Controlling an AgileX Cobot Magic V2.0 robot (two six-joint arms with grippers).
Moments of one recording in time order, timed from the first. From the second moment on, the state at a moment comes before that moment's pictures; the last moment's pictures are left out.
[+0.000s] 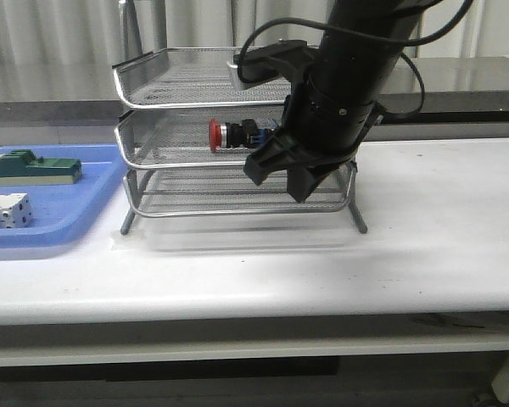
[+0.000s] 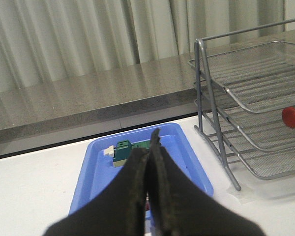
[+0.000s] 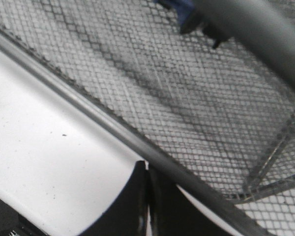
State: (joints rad) left arm -0.01 0.13 -0.23 -0.40 0.19 0.51; right arm 0.55 1.91 -1.34 -0.13 0.49 -0.01
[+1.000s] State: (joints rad) left arm -0.01 0.13 -0.23 -0.40 0.19 0.51; right arm 0.47 1.57 -1.23 -0.12 0.65 0.00
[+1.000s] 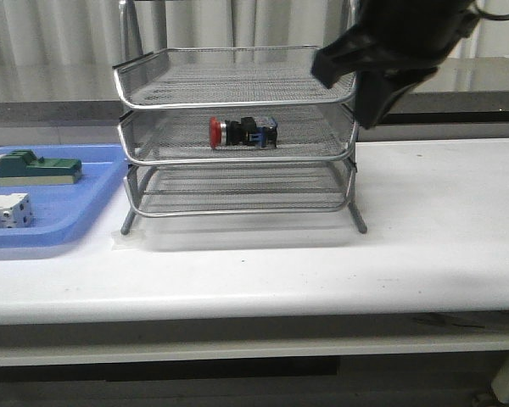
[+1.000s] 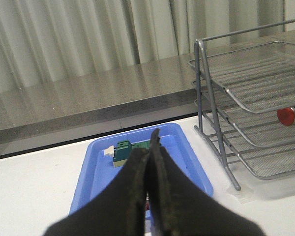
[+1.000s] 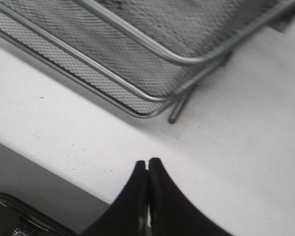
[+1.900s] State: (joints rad) left arm -0.01 0.13 -0.23 -0.40 0.19 0.51; right arm 0.18 0.51 -0.51 -0.13 0.44 0.09
